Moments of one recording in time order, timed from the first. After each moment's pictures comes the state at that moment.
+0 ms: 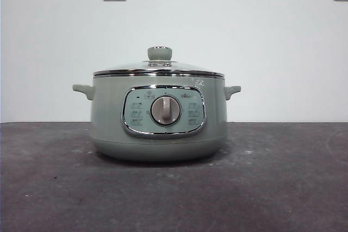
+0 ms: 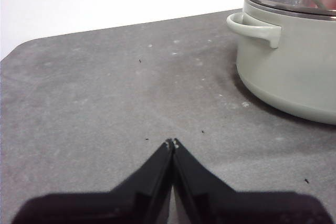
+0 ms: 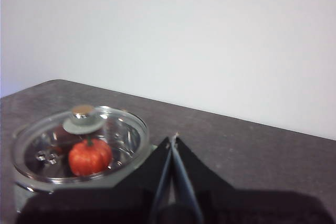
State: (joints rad) left arm -0.03 0.00 0.03 -0.21 0.06 0.10; right arm 0.04 0.37 0.62 -0.25 -0.34 -0.10
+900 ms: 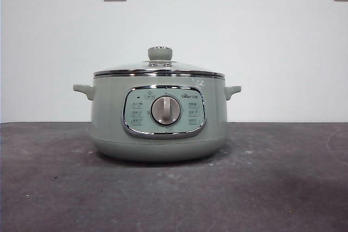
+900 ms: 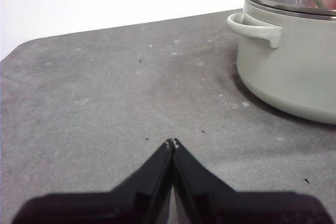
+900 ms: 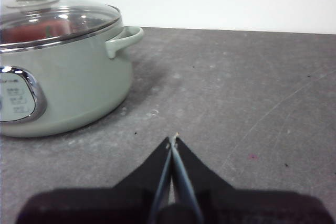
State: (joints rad) left arm -0.03 0.00 0.03 -0.21 0.06 0.10; right arm 0.02 0.01 0.02 -0.16 -0.28 -0.04
